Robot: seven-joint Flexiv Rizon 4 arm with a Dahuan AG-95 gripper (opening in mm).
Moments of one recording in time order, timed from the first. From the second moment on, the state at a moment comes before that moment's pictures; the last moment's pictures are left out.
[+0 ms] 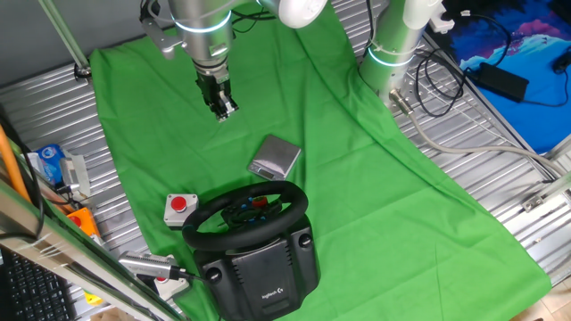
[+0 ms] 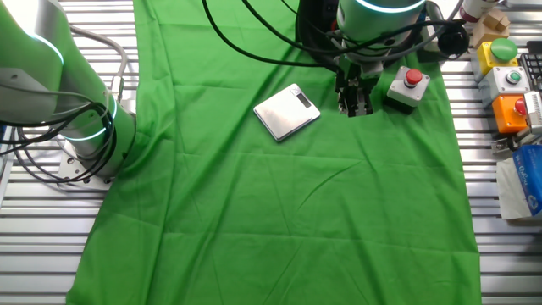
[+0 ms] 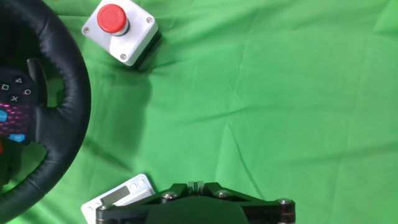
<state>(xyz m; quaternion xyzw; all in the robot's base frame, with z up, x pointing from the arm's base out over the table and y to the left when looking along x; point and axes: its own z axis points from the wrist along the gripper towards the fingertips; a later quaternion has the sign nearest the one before) 0.500 0.000 0.170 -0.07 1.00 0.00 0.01</state>
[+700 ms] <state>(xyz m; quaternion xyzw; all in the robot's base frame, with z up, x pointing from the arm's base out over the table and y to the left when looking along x) 0.500 0.000 0.170 -0.14 0.99 0.00 0.01</state>
